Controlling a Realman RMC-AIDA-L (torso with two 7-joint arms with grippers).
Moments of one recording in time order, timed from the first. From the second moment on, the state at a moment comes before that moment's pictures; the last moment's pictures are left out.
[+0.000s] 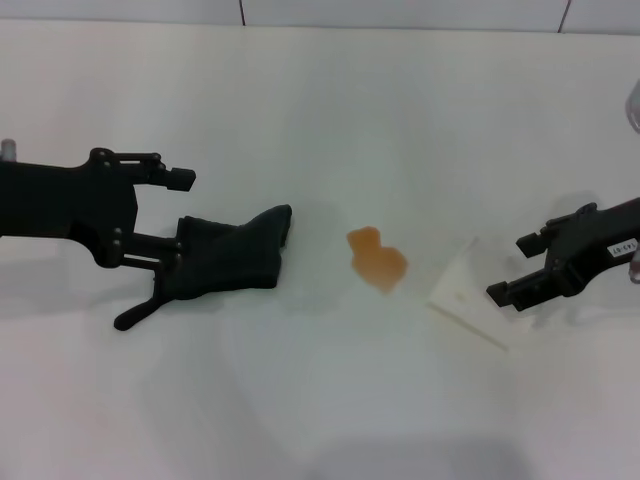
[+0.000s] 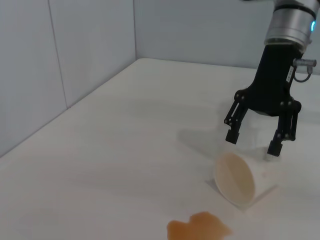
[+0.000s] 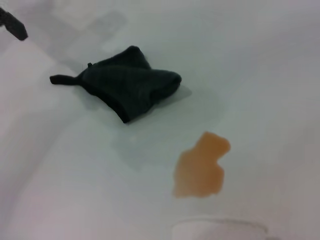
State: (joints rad) left arm -0.54 -1.97 0.85 0.88 2.04 1.69 -1.39; right arm 0.39 2.01 -1.31 -1.40 -2.25 -1.52 2.26
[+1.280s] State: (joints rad) left arm -0.55 -1.96 0.84 0.88 2.06 1.67 -1.38; right arm 0.46 2.02 -1.50 -1.62 -2.45 -1.61 2.60
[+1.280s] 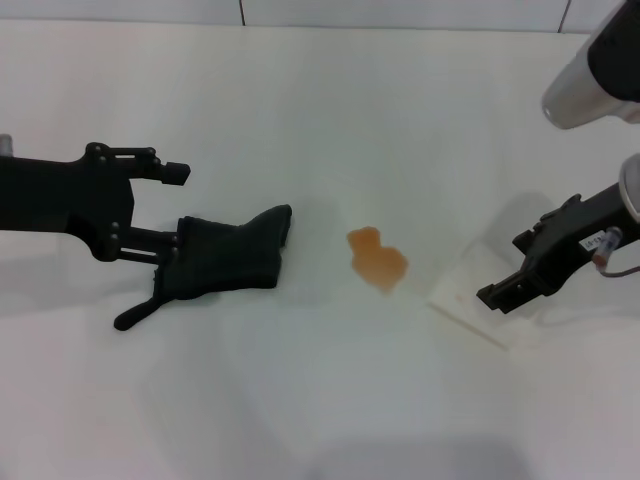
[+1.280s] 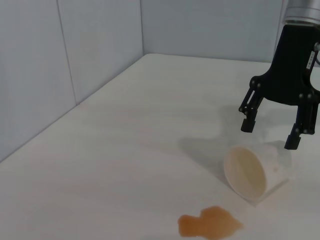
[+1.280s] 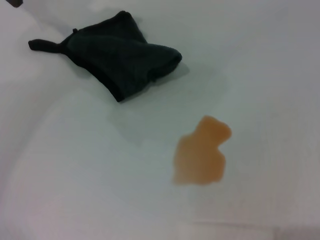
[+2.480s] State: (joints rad) left arm -0.55 -1.96 0.85 0.88 2.06 1.65 -1.38; right arm 0.48 2.02 -1.60 -1.57 -2.50 -1.56 2.70
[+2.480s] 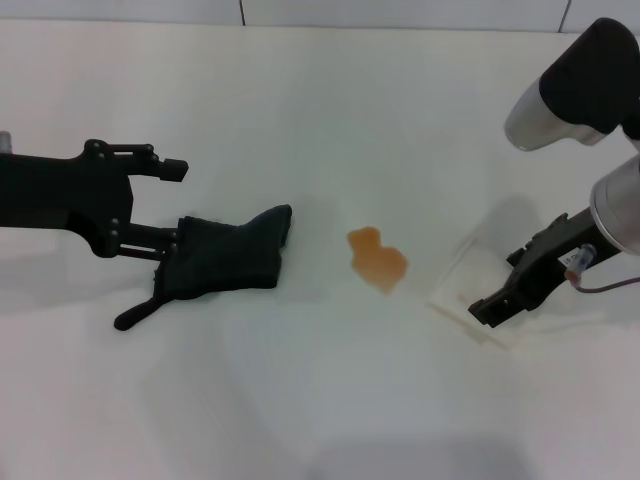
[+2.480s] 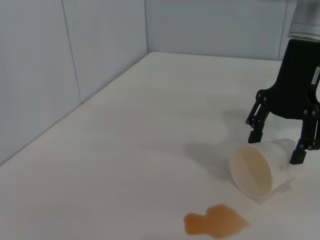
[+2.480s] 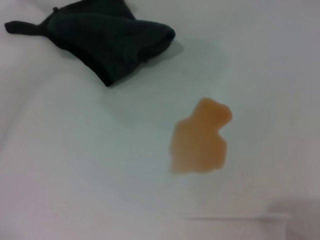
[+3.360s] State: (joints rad) left arm -0.55 -1.97 0.85 0.88 2.06 1.65 -1.38; right arm 0.48 2.02 -1.60 -1.51 -2.50 -1.53 2.69
